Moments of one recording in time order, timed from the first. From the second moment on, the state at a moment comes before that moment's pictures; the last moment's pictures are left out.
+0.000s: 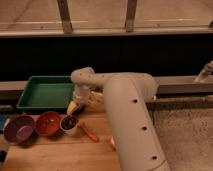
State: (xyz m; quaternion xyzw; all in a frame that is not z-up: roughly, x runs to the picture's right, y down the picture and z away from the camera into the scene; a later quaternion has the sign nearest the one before) arm -0.161 0.139 0.903 -0.44 0.12 0.43 0.78
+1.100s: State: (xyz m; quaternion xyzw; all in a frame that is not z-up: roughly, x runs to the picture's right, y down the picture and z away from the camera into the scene) arm -0.155 0.143 0.902 -0.43 0.12 0.43 0.78
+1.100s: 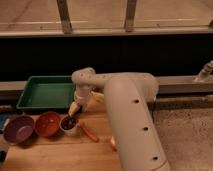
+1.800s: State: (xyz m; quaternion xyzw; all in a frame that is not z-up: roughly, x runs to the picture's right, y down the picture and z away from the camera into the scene) arm -0.155 0.107 0.879 -0.39 0.09 0.45 0.80
